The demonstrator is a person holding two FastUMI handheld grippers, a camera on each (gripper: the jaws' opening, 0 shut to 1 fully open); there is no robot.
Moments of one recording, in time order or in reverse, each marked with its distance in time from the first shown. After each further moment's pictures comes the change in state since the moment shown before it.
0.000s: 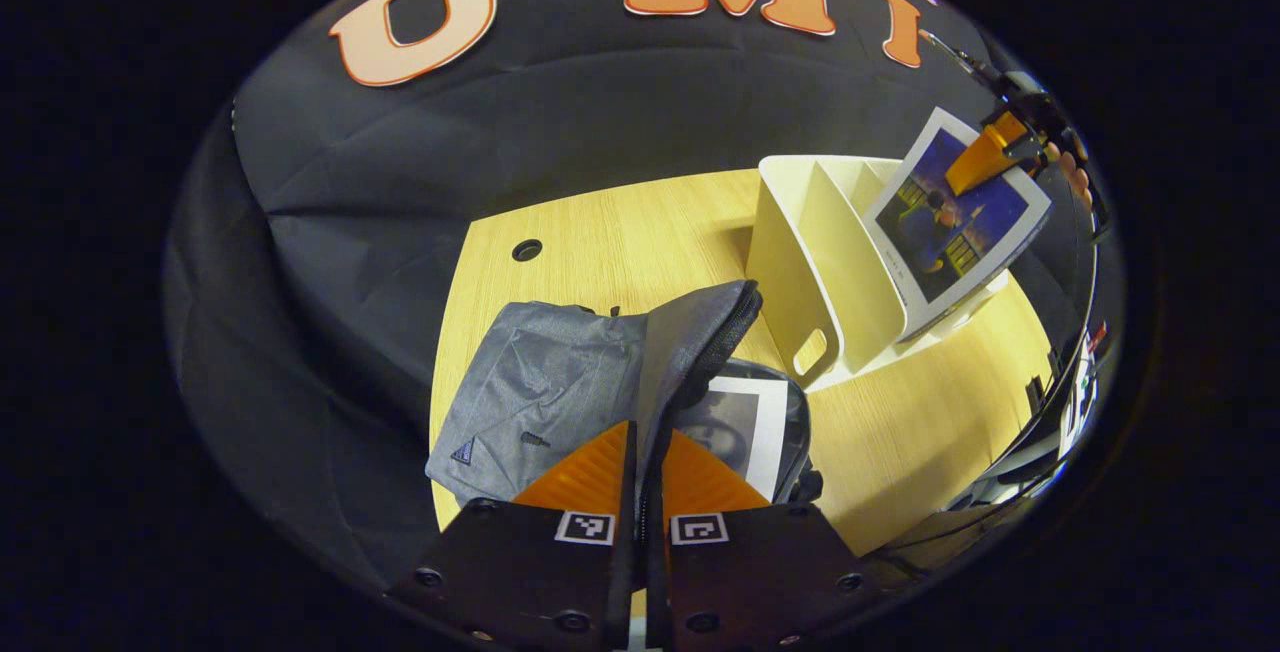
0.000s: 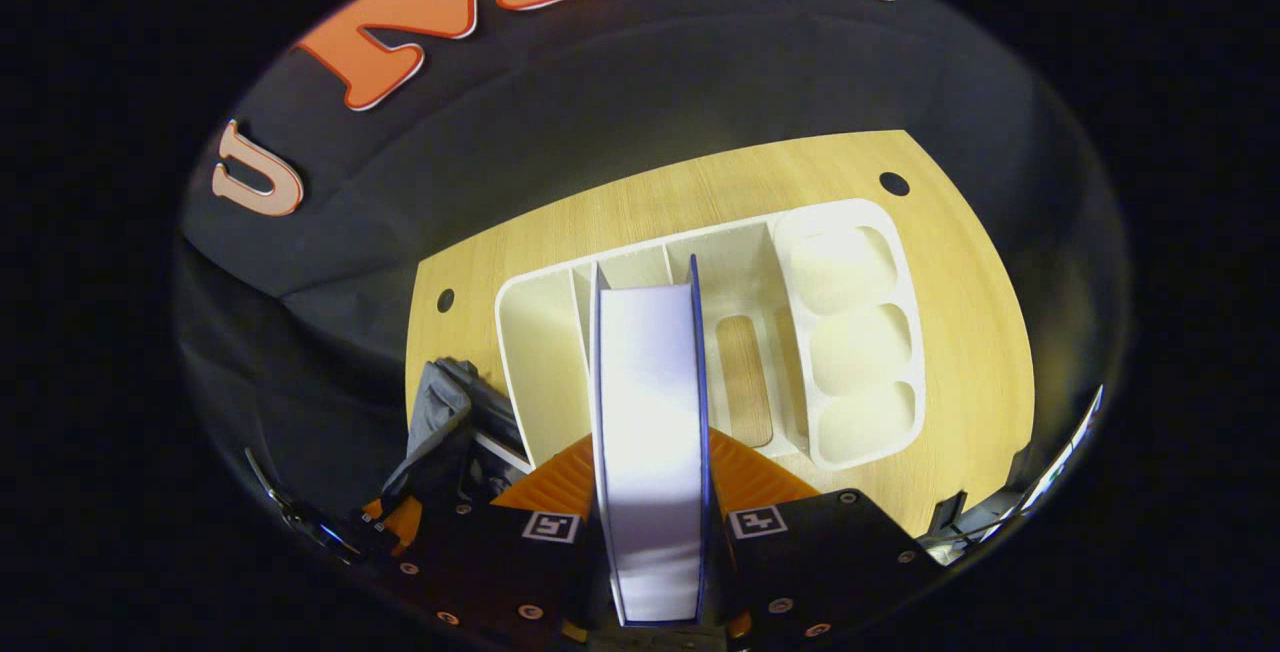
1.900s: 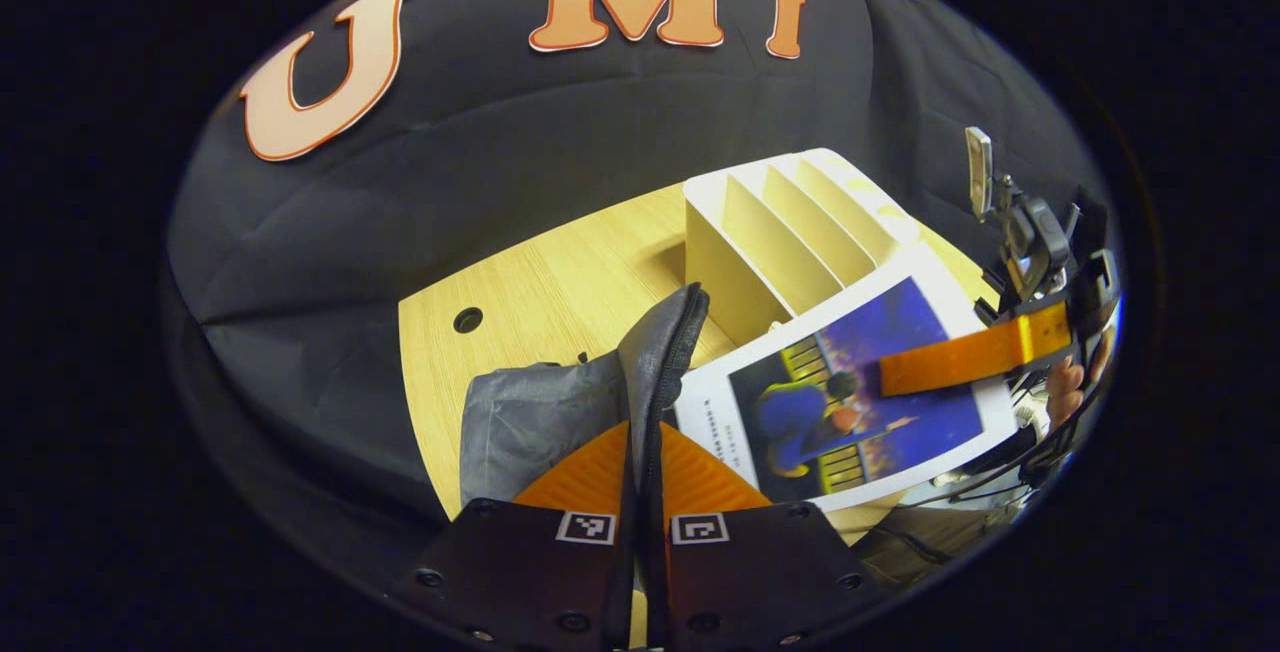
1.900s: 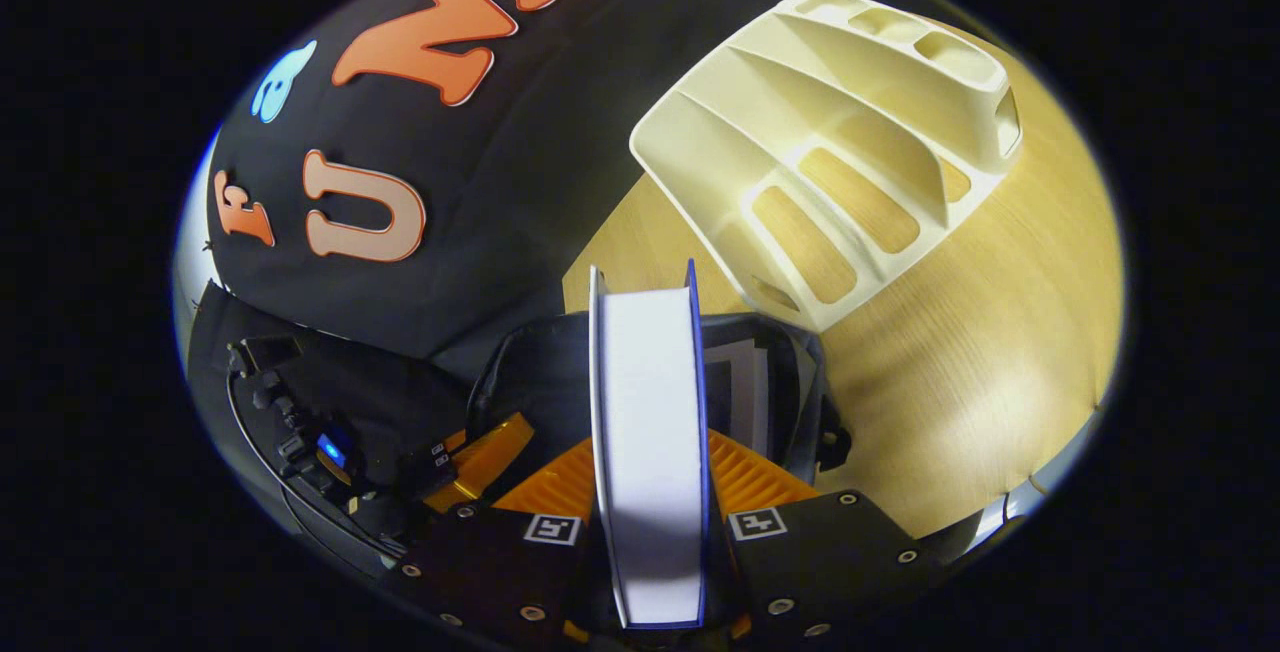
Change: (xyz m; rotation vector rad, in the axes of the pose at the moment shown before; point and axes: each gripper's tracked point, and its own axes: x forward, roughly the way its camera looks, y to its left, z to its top) left arm -0.006 0.024 0.030 0.231 -0.120 -0.246; right arm 0.027 0.167 -0.202 0.394 -0.142 0.465
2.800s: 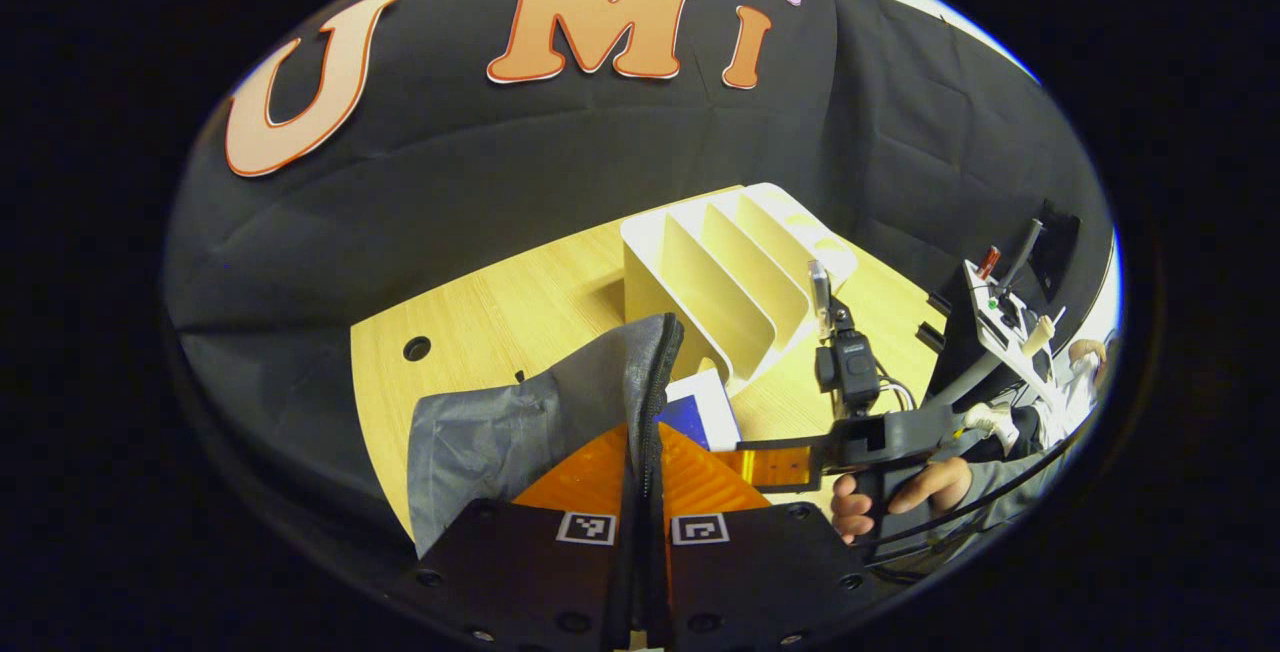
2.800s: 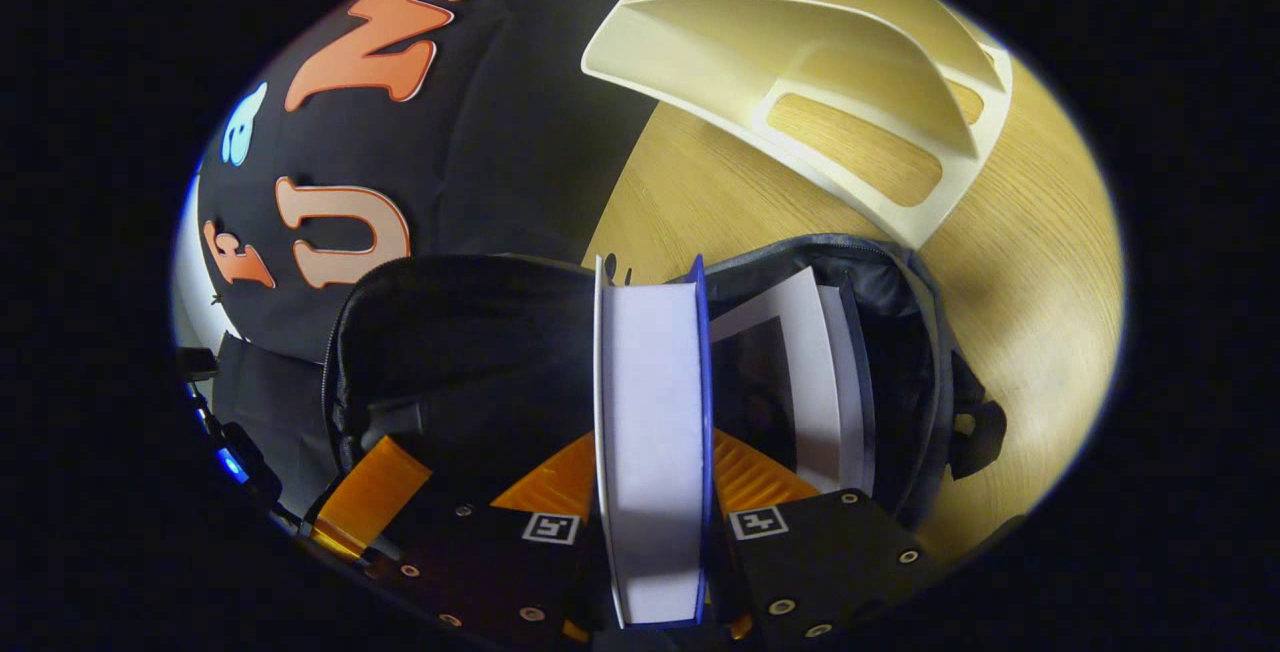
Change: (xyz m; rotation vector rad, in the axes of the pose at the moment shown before) left arm -0.016 -0.046 0.020 -0.017 -0.082 -0.155; right arm 0.104 0.006 -0.040 0.153 0.017 0.119
